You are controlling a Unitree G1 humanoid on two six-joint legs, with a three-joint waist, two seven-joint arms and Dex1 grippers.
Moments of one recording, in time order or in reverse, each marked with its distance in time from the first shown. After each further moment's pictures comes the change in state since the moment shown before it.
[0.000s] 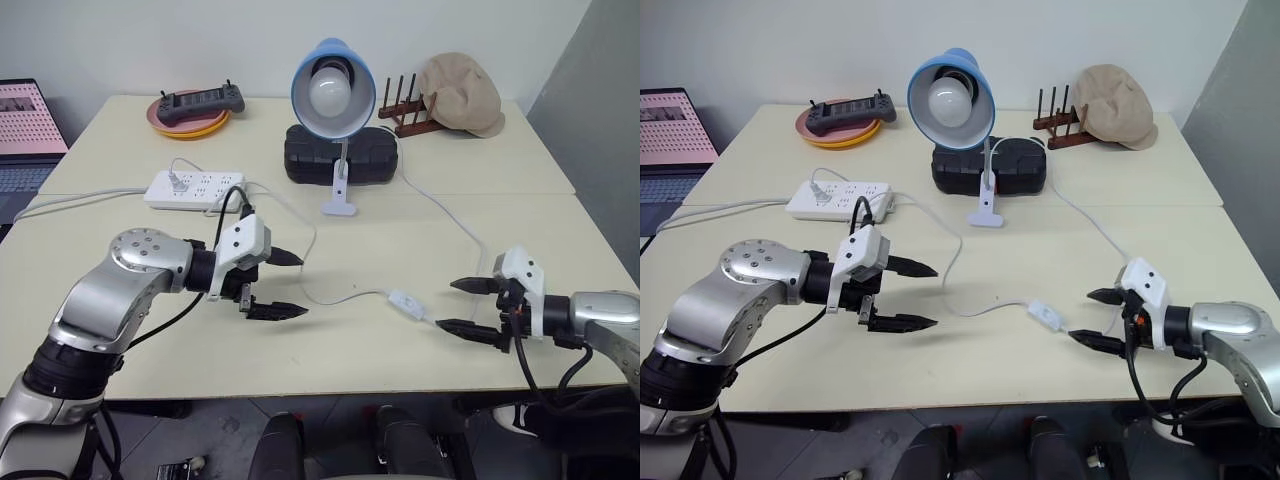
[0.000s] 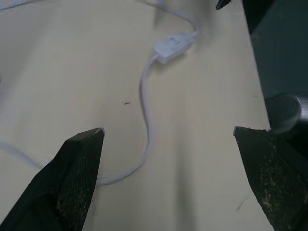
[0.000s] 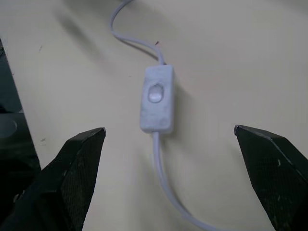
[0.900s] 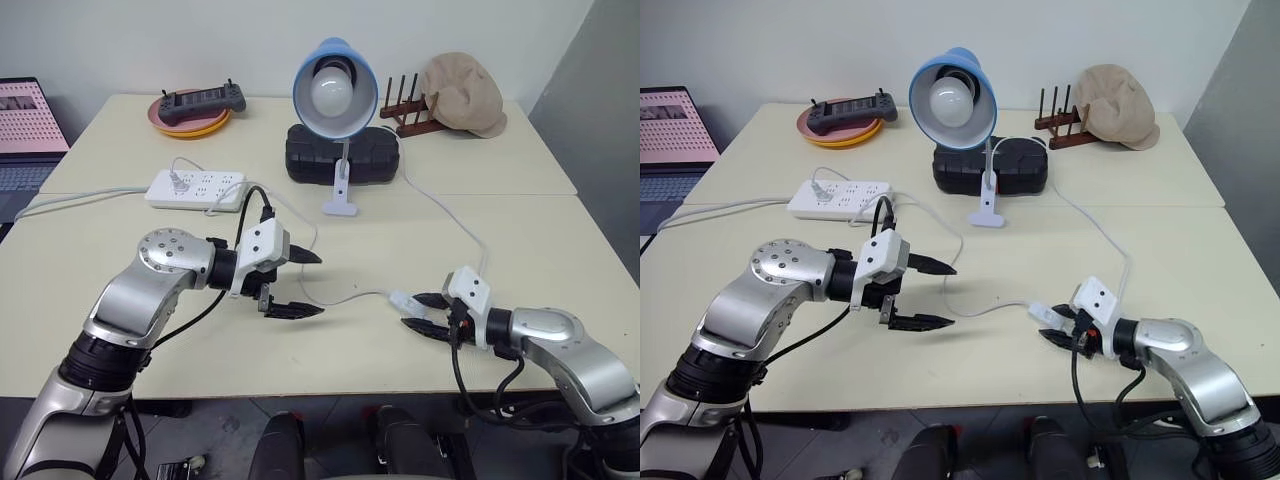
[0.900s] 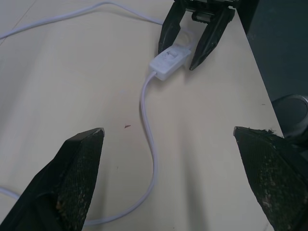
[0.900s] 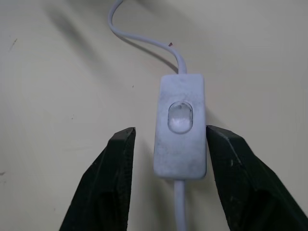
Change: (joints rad) left arm 0.025 -0.061 -0.037 0.032 0.065 -0.091 -0.015; right arm -0.003 0.169 0.169 0.031 -0.196 -0.131 -0.103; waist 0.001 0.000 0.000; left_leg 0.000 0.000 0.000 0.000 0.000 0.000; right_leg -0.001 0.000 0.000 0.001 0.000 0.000
